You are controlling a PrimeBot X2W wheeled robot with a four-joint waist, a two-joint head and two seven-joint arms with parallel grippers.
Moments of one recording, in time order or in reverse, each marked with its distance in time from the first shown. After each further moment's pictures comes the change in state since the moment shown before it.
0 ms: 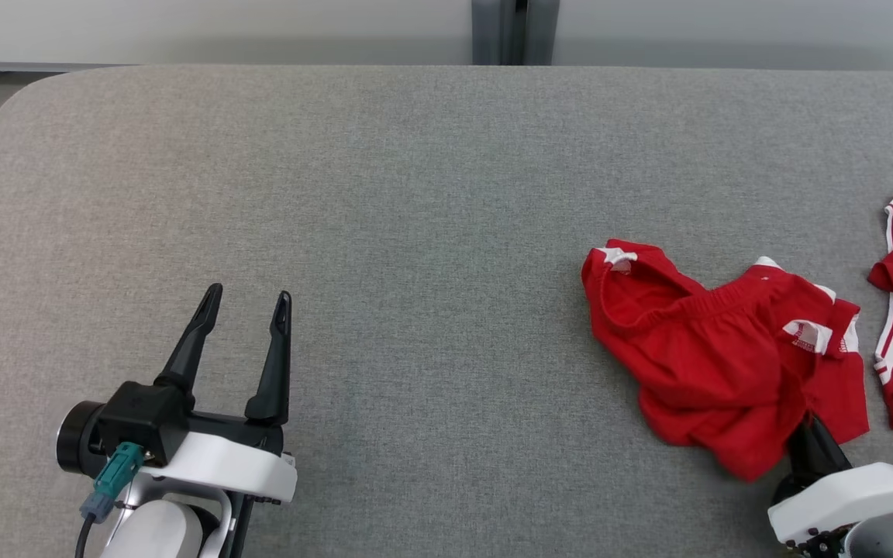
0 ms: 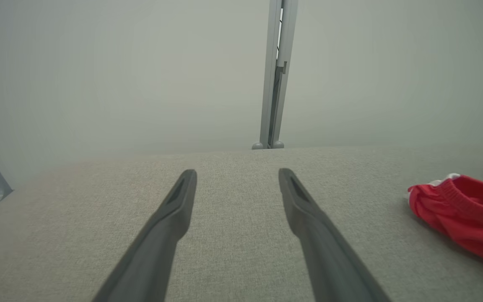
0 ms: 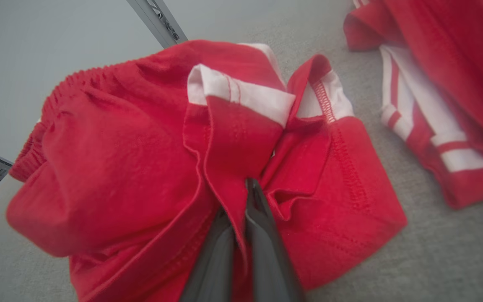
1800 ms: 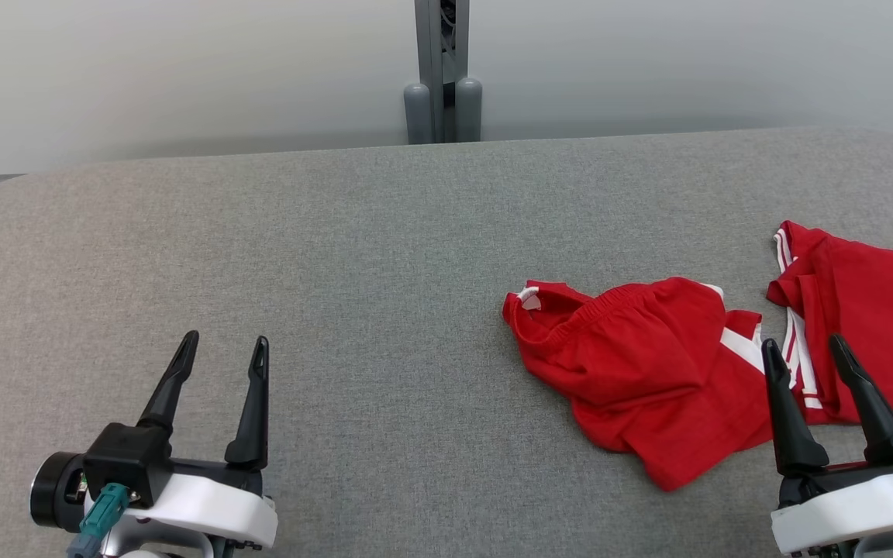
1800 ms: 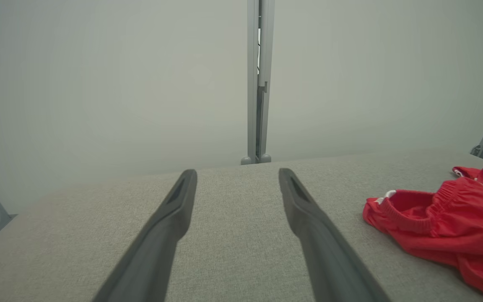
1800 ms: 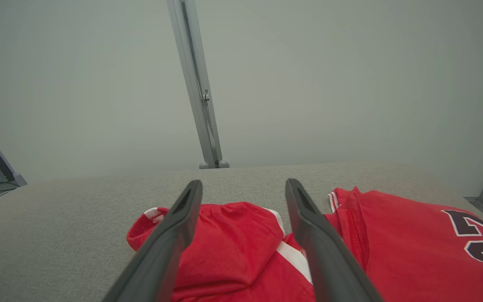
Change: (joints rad) left arm 0.114 0.069 -0.002 -0.101 -0.003 0.084 0.062; right arm 0.118 0.001 0.044 -0.410 -0.301 0.000 -0.017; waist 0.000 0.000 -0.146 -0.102
